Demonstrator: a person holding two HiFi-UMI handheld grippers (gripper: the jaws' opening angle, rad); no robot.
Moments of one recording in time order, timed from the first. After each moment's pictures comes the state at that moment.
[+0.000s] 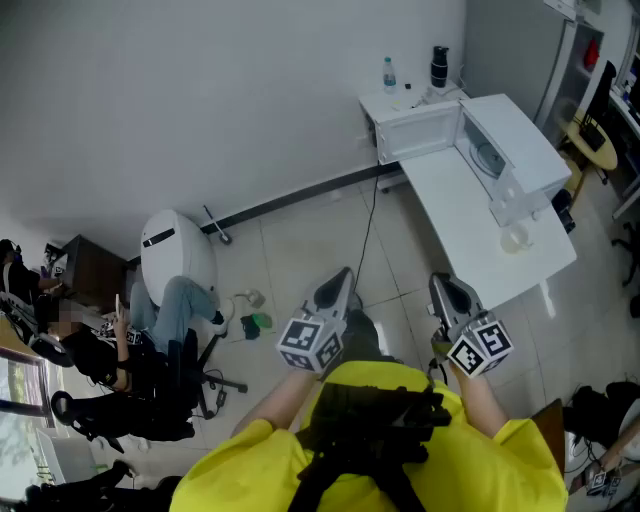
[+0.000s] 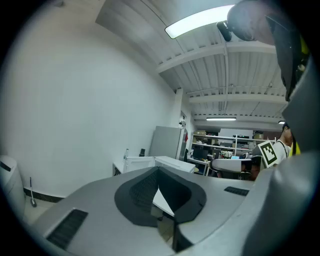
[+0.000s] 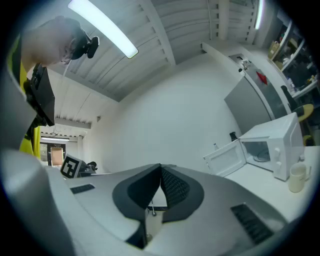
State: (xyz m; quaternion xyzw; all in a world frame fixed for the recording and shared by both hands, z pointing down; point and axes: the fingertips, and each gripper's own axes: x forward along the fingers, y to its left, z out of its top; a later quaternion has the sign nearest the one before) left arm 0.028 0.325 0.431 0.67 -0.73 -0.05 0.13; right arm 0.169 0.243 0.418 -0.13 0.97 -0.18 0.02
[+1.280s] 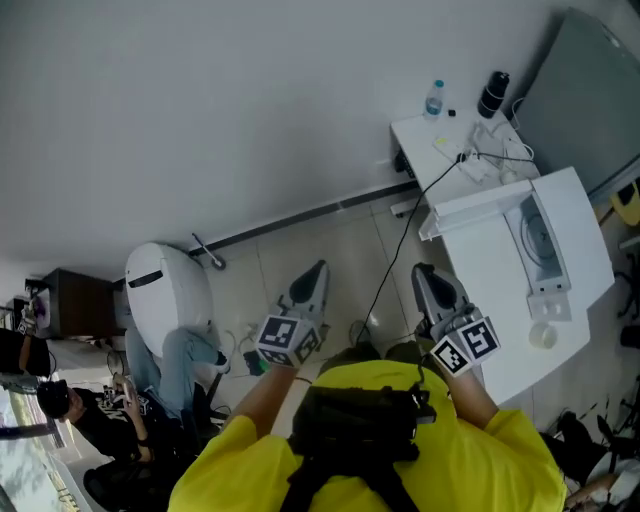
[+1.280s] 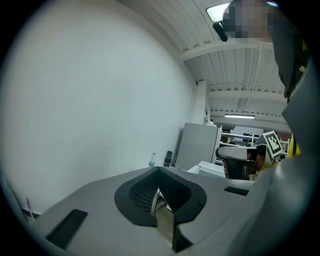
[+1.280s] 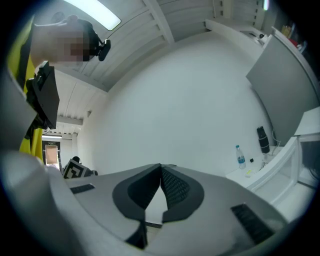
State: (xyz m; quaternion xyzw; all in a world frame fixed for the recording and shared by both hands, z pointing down) left arm -0.379 0.080 0.446 0.66 -0.74 -0.03 0.16; right arm -0.234 -0.003 0.403 -0.13 0.98 -0.17 0.01
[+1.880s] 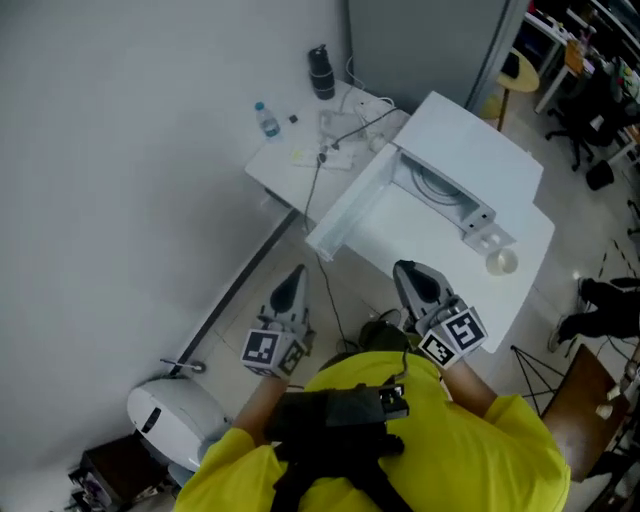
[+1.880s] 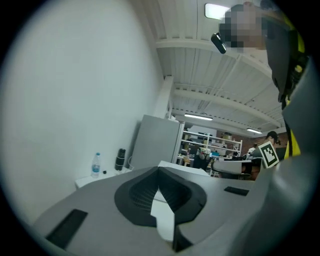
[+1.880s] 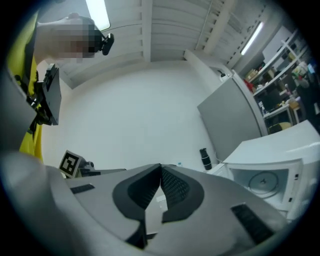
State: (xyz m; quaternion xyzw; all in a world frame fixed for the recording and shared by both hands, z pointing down) left arm -0.237 -0.129 0.426 0.83 -0.54 -0.02 0.15; right arm -0.070 -0.134 0.417 -0.38 0.91 -0.17 0.04
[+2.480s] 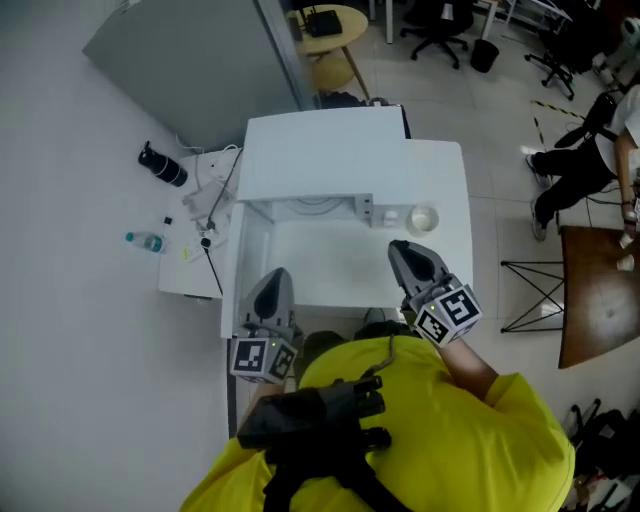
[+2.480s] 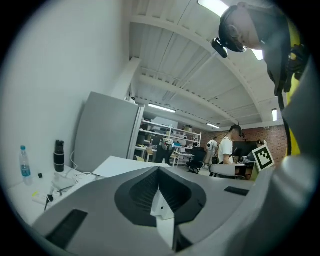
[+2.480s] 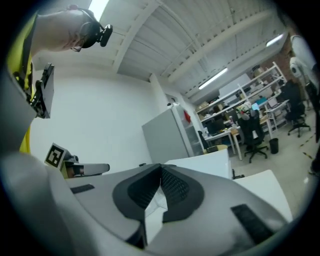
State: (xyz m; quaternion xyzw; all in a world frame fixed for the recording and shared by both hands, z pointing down) left arm 0.004 -0.229 0.440 0.94 -0.33 0.02 0.12; right arm 0.192 -0.160 0.452 -0.63 0.76 -0.15 0.08
